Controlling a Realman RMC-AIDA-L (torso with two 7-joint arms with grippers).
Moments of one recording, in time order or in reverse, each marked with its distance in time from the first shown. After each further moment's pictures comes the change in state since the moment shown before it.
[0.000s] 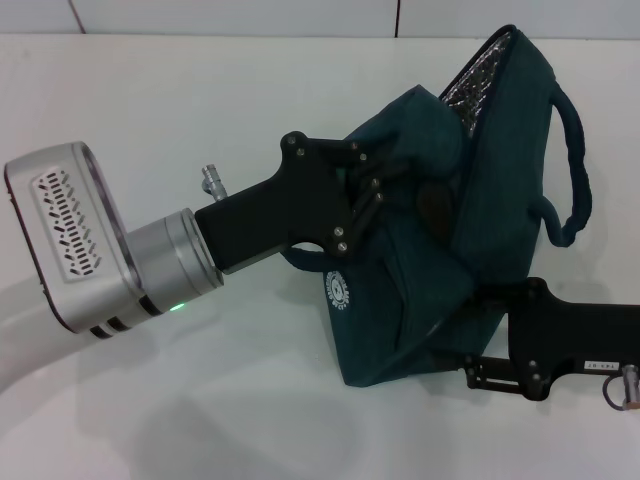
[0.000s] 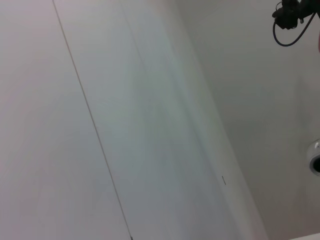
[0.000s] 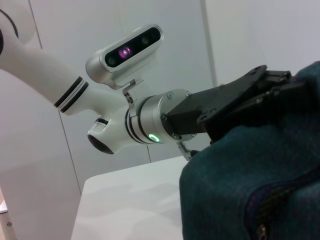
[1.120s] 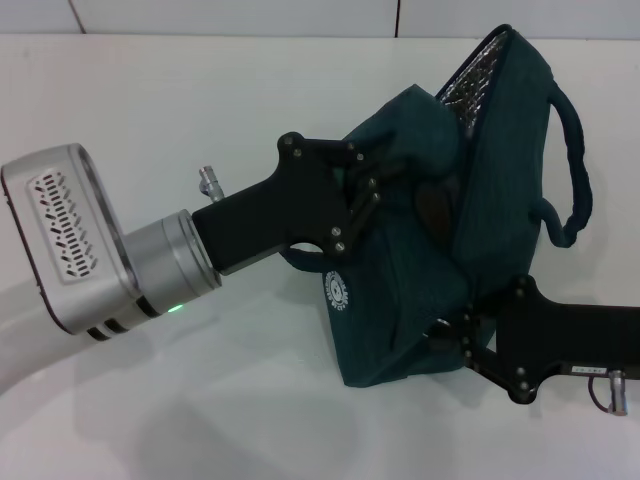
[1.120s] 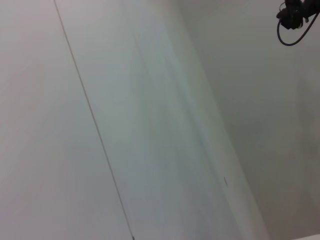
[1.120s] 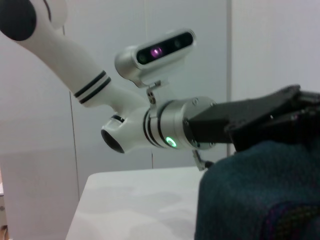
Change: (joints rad) left arm 0.006 0.000 0.000 0.000 -0.004 0.002 -0.001; right arm 0.013 0.007 -0.028 0.036 0.043 0.001 -0.182
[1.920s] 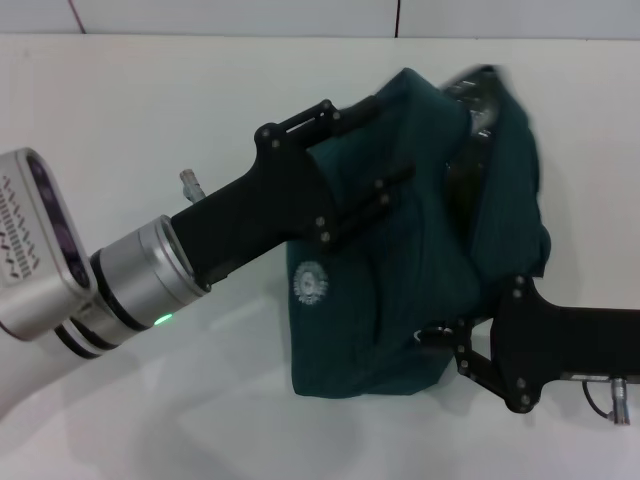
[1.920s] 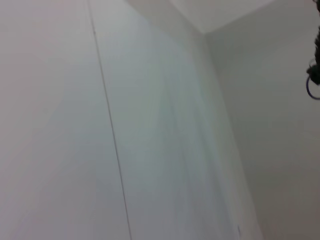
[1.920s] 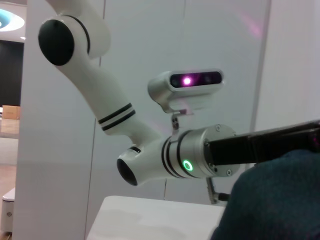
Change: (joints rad) left arm 0.080 0.000 0.181 0.073 -0.233 0.065 -0.108; right arm 0.014 0.002 -0.015 0.037 0.054 -0.092 -0.185
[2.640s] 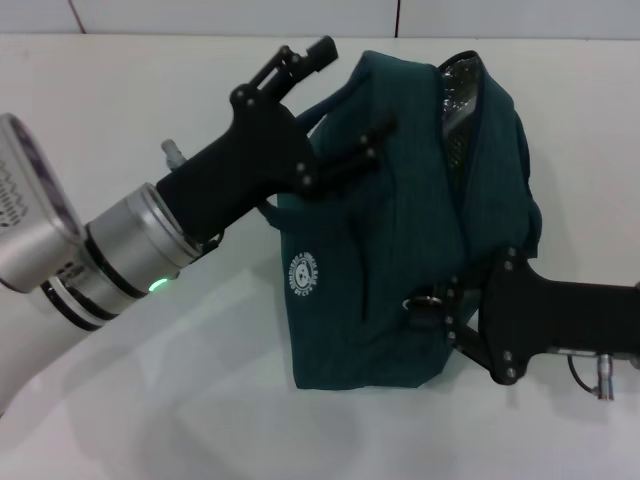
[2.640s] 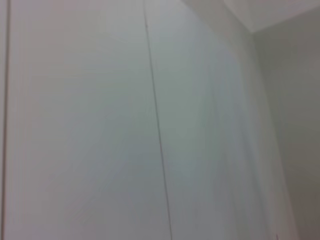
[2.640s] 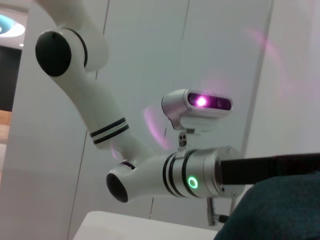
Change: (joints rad) left arm -0.006 0.001 0.003 0.016 -0.117 -0.066 -0.075; right arm 0.041 0.000 -0.029 0.042 0.090 0.005 -0.080
